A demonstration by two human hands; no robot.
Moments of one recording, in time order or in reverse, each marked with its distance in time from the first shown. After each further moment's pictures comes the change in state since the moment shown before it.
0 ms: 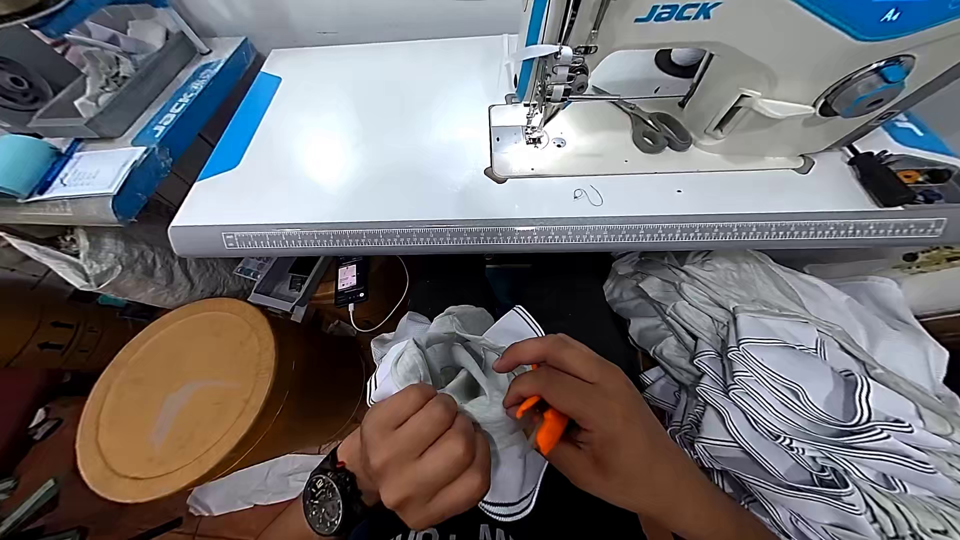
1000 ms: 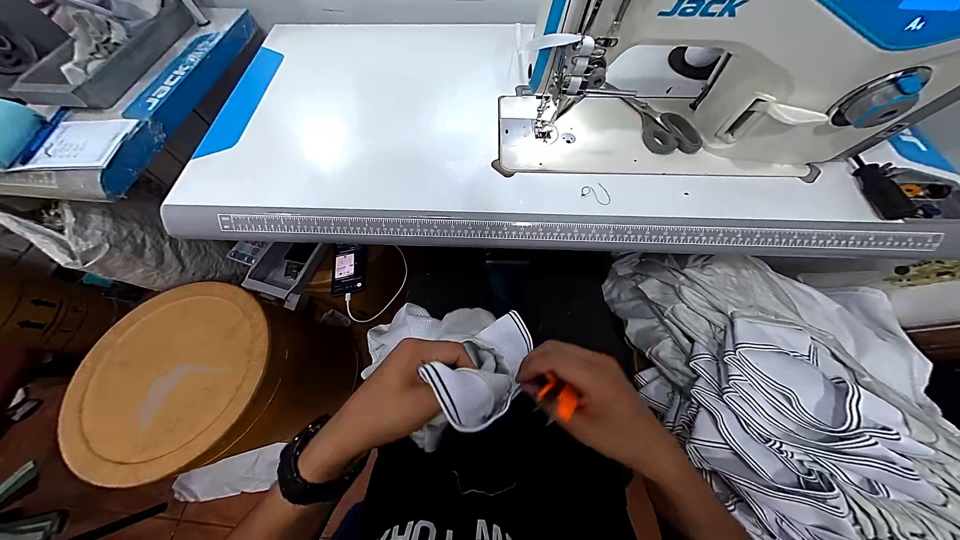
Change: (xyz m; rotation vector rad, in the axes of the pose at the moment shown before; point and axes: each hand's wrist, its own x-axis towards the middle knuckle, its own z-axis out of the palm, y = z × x) left_hand -0.004 -0.024 0.008 -1.084 -0.309 -1.082; right_hand -0.021 0.045 0.006 0.077 -0.011 0.105
